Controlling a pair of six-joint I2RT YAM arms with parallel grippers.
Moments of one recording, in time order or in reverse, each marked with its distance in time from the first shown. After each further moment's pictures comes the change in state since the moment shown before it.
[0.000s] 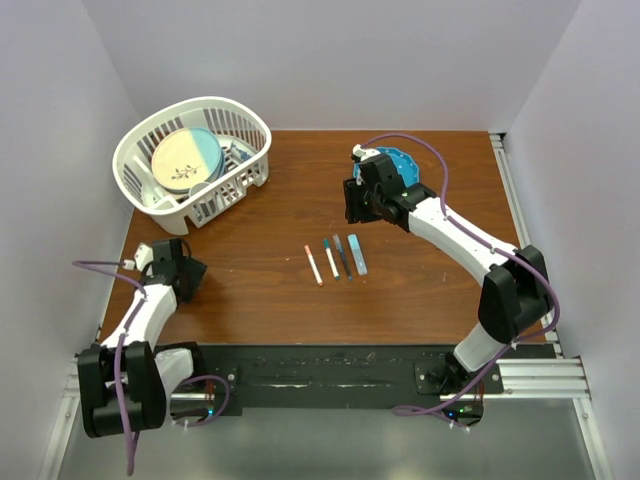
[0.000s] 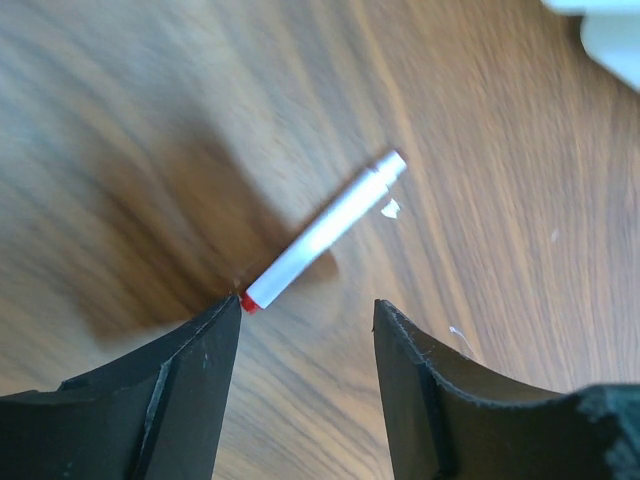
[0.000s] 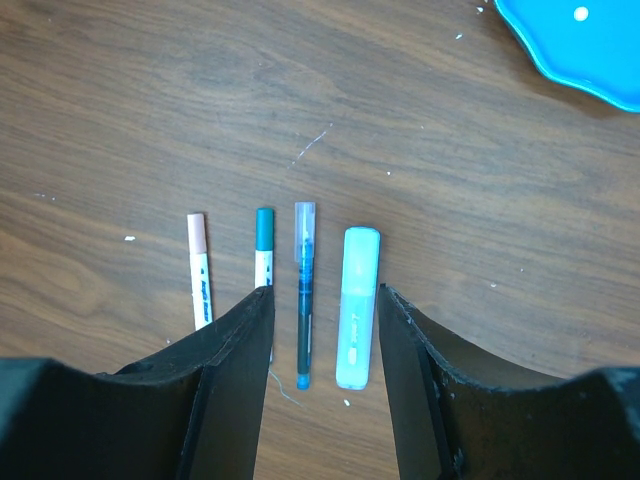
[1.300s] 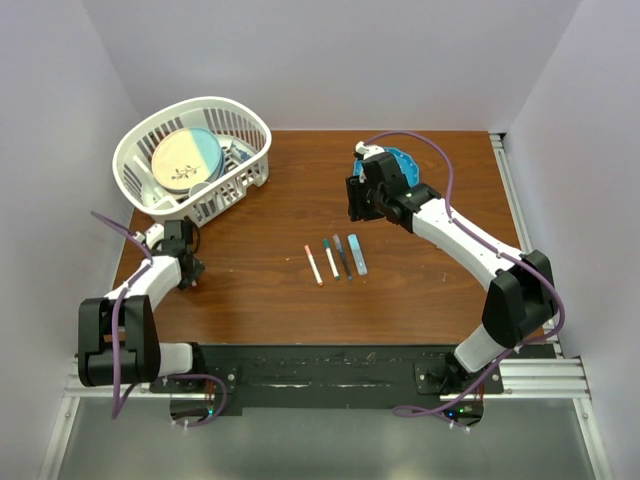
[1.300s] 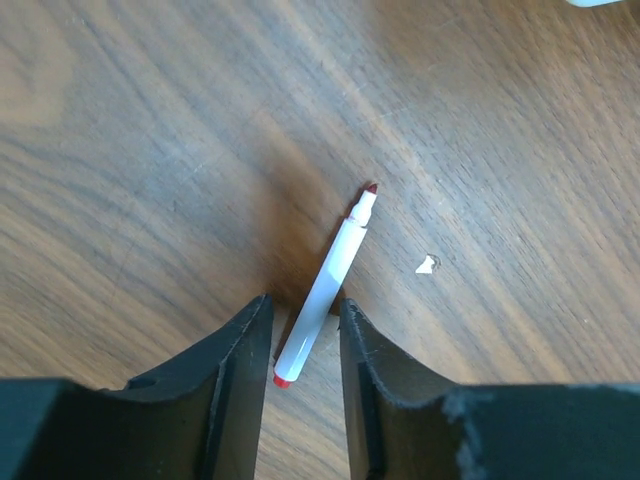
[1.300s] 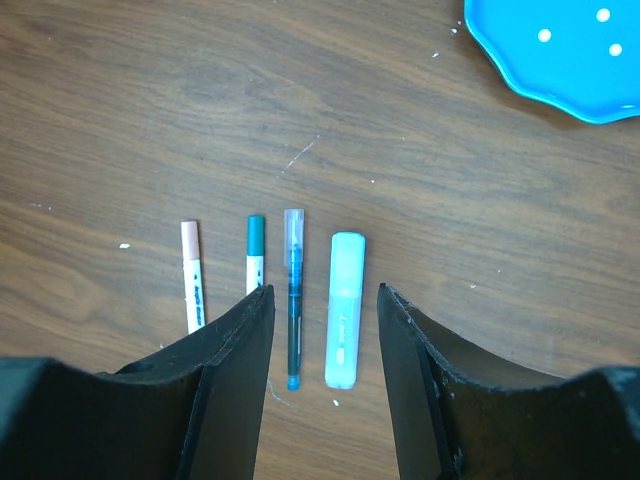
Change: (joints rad) left arm -0.082 0.254 0.166 -0.040 -0.199 0.259; right arm 0.000 -0.032 0.000 -0.002 0.035 -0.016
